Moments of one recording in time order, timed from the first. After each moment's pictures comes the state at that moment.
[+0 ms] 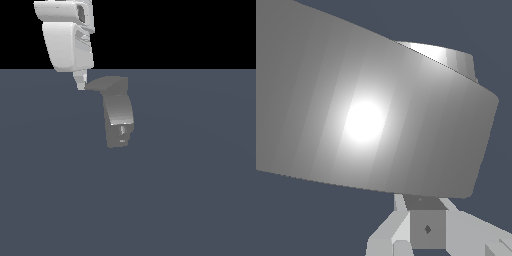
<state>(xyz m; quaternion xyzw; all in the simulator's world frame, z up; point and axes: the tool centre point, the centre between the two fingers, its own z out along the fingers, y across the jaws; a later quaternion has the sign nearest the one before) -0.059 0.117 0.250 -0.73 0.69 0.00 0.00</state>
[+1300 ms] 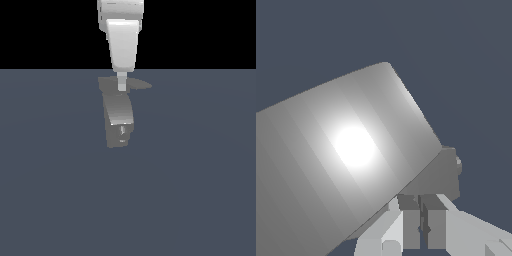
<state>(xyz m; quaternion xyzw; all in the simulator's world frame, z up) -0.072 0.015 0.250 -0.74 0.68 0.00 0.00</state>
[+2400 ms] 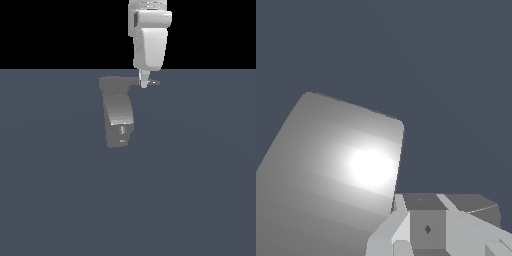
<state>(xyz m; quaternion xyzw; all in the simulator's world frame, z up) -0.019 -0.043 0.250 -0.73 0.68 0.00 0.00</state>
